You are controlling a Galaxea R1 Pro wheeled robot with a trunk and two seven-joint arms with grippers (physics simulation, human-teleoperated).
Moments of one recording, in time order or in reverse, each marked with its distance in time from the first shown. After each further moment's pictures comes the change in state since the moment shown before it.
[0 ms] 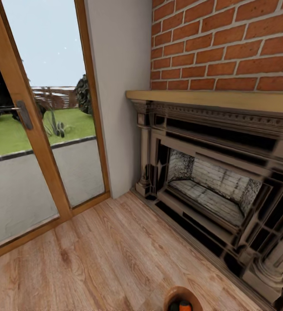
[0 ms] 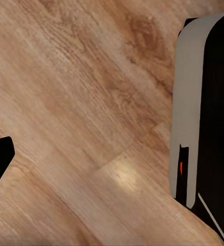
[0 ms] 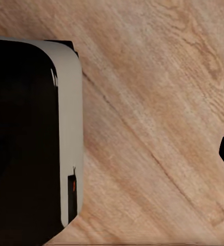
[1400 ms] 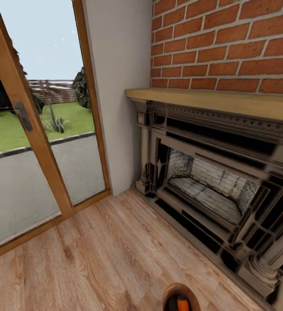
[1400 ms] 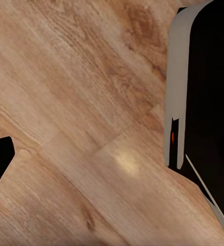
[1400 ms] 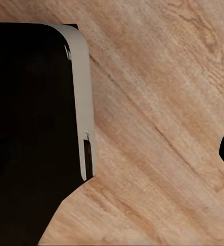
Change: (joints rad) left arm -0.001 -0.004 -0.004 -0.006 0.000 0.001 -0.001; right arm 0.014 0.022 0.002 0.000 -0.068 0.000 0.001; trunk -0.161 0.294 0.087
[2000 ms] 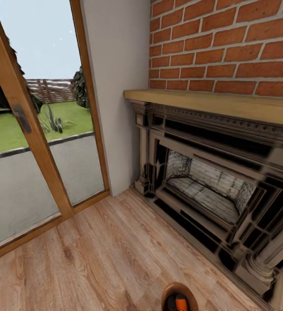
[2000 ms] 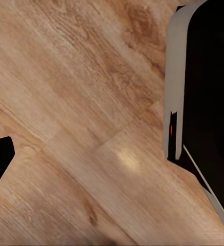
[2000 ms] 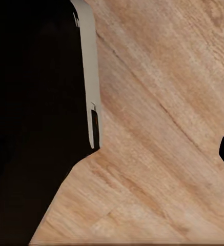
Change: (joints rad) left arm 0.000 0.000 -0.002 0.000 0.000 0.000 0.000; right arm 0.038 0.016 0.000 0.000 -0.001 0.006 -0.001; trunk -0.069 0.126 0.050
